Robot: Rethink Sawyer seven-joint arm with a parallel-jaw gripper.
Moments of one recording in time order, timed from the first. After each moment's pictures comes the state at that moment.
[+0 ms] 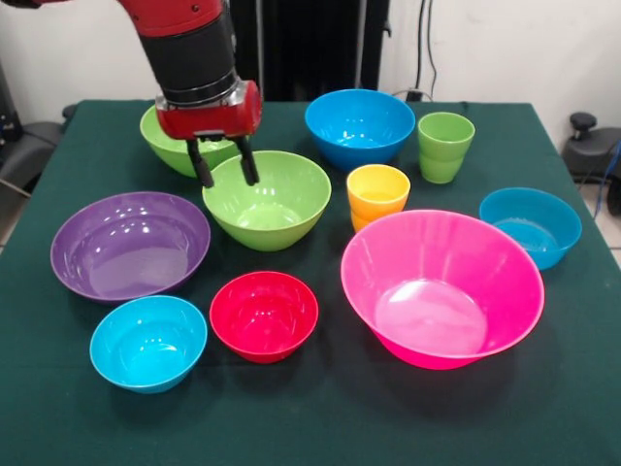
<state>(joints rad) -0.94 -0.55 0.64 1.73 -0.56 0.64 1.87</state>
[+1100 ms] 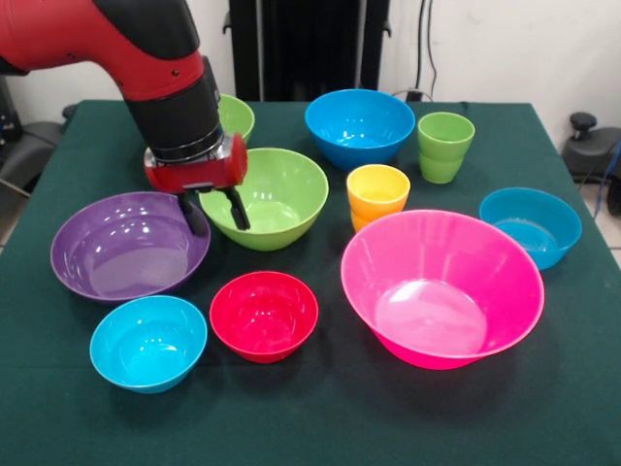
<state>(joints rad) -0.97 -0.39 0.68 1.60 -0.65 0.66 1.82</state>
